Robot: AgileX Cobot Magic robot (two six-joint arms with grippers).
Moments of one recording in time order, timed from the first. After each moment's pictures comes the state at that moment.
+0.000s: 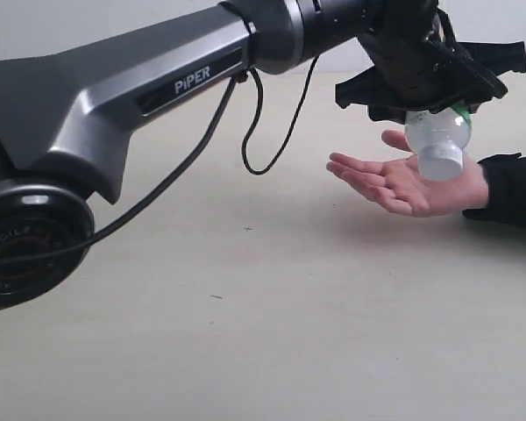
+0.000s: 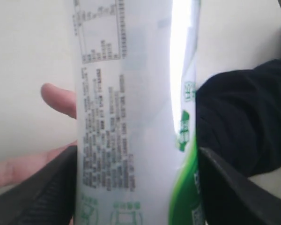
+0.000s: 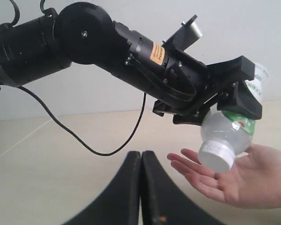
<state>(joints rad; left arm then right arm) -0.82 2.43 -2.39 0.03 0.89 -0.76 0.42 0.10 -0.19 0.44 0.28 -0.10</state>
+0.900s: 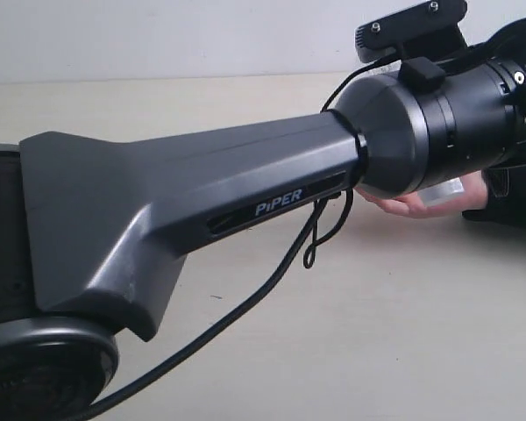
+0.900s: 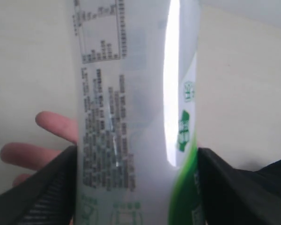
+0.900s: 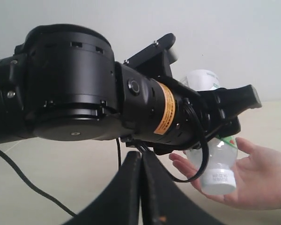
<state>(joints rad) -1.05 2.43 -2.28 0.77 1.11 -1.62 0.42 0.10 -0.19 0.44 0.28 -0.10</state>
